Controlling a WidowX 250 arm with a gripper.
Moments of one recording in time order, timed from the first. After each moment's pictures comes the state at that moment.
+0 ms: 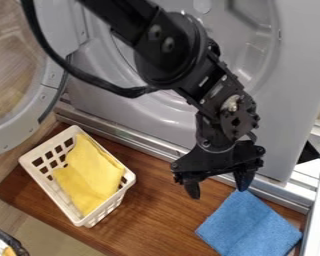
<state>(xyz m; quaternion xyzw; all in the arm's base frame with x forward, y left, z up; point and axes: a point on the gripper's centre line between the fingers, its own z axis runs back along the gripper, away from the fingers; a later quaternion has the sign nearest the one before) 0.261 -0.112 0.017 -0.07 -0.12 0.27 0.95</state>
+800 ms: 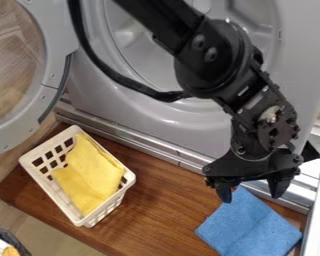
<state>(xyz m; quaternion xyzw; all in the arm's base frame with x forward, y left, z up) 0.270 -0.151 0.015 -0.09 -0.14 0.23 0.96</state>
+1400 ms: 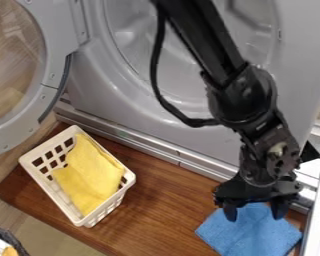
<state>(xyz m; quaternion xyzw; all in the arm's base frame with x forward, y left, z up) 0.279 -0.164 -0.036 -0.08 -0.12 0.21 0.97</state>
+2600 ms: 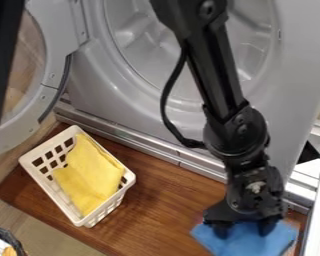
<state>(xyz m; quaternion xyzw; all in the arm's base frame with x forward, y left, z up) 0.257 -0.143 -0.075 -0.04 -0.11 0.24 0.96</state>
